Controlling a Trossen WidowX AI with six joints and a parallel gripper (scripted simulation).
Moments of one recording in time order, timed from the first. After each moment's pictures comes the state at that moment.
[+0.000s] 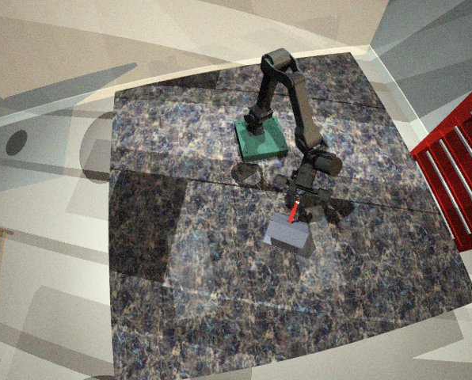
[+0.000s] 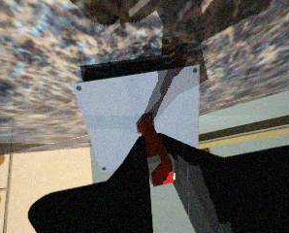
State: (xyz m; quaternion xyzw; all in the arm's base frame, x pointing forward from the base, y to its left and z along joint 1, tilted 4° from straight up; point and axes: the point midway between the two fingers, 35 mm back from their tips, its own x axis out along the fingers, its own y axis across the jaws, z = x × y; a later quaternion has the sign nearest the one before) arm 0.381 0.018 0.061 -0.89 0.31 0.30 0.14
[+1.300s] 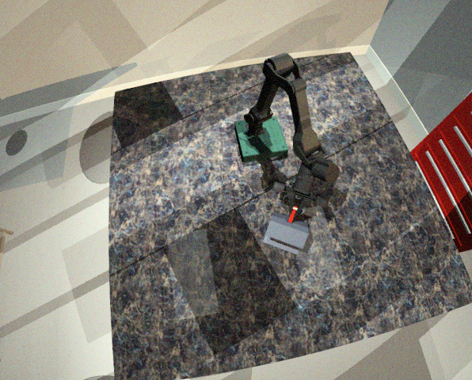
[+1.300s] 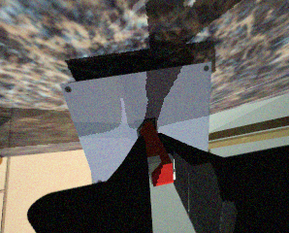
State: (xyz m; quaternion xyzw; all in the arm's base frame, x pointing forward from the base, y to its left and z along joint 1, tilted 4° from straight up) arm 0.395 0.007 0.050 -0.89 0.31 0.30 0.14
